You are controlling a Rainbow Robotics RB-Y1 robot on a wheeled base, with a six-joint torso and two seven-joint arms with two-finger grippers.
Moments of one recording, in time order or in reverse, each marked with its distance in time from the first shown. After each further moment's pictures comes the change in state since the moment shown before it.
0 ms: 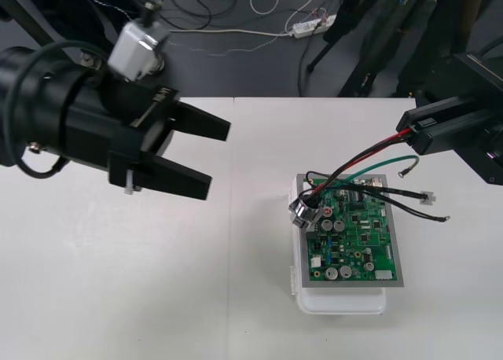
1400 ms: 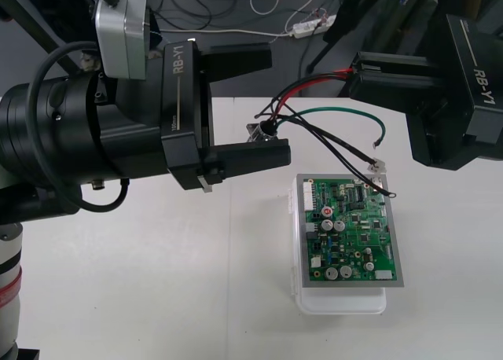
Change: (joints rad) right arm 0.185 0.053 -0.080 -0.389 0.245 0.544 -0.007; left arm 0.175 -0.249 -0.035 -0.300 -0.189 0.397 -0.305
